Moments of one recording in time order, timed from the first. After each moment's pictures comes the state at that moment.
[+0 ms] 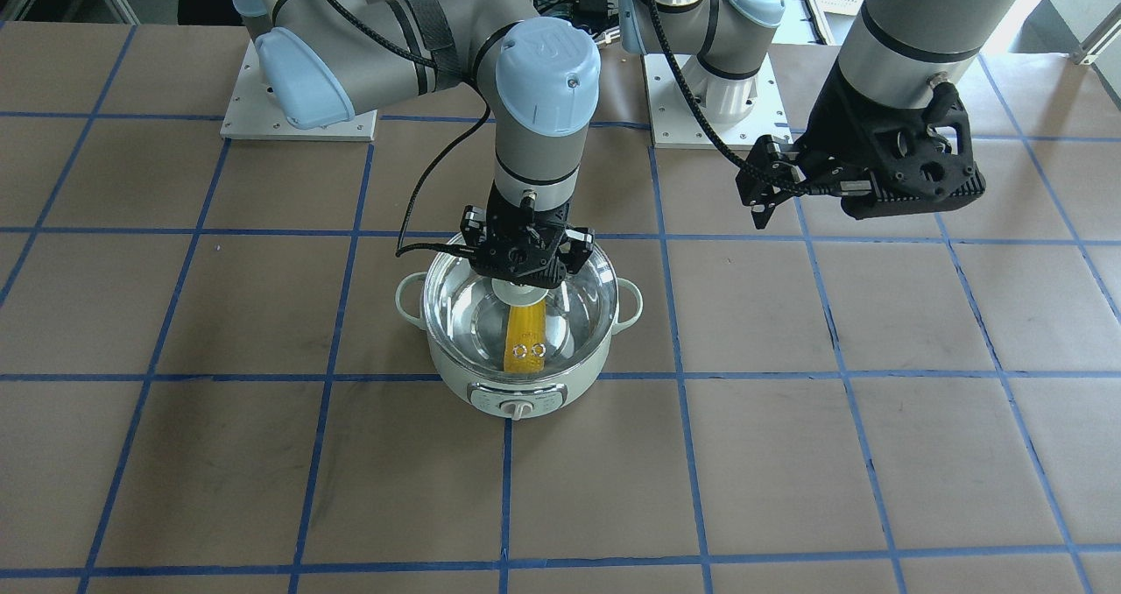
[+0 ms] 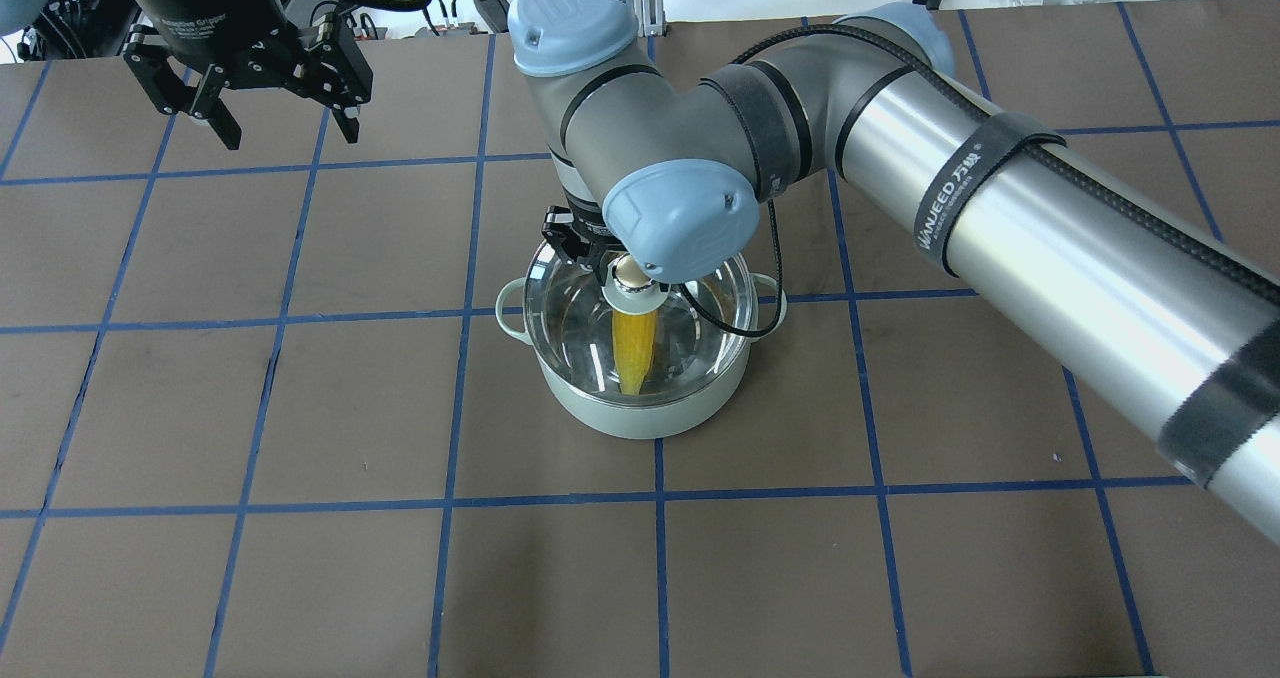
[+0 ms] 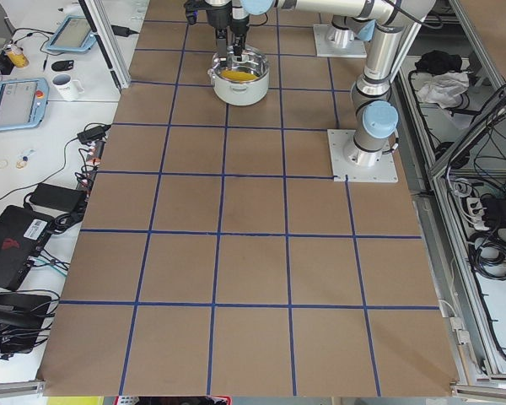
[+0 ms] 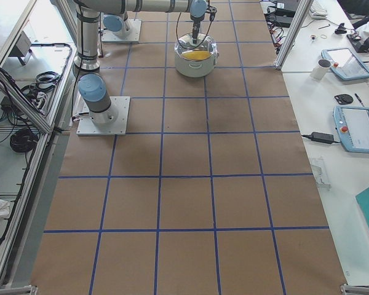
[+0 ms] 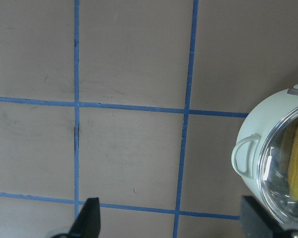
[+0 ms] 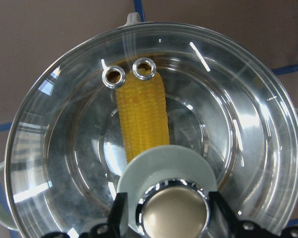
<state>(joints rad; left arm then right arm) -1.55 -1.69 -1.35 -1.70 1.65 -0.06 2.04 -1.21 1.49 -1.80 -1.61 0.65</state>
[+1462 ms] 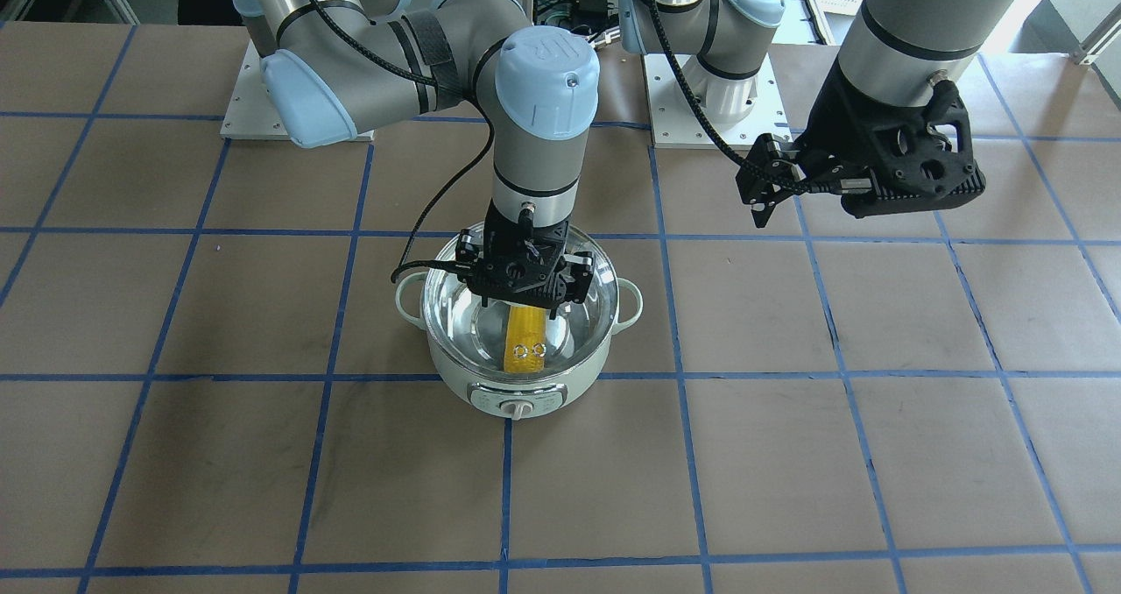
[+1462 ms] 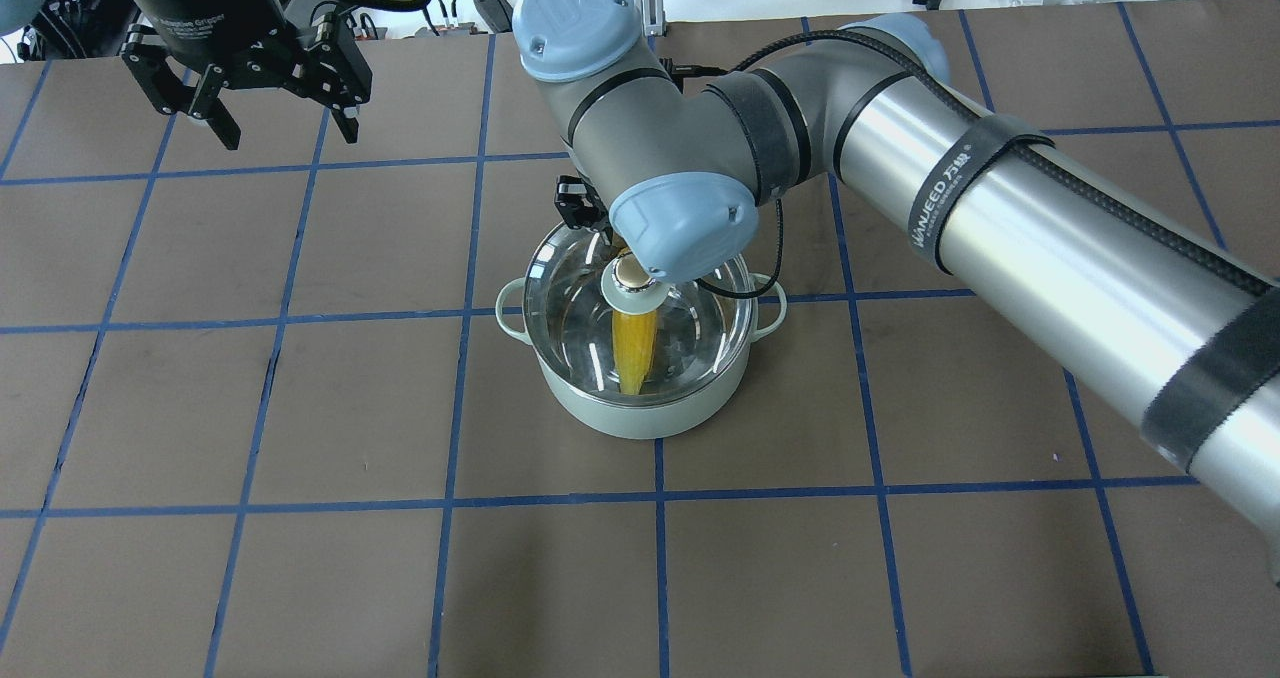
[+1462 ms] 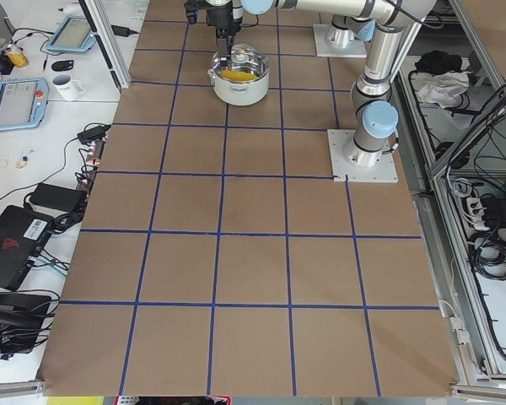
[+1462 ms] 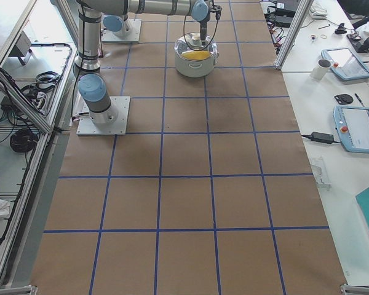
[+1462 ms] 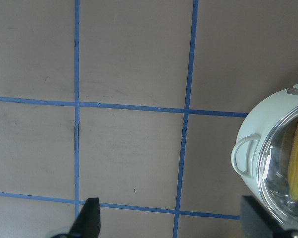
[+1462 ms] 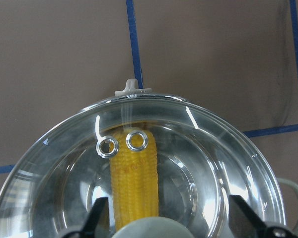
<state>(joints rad) -1.55 -1.69 -1.35 -1.70 1.65 -0.06 2.03 -1.19 1.50 -1.94 -1.72 0.57</state>
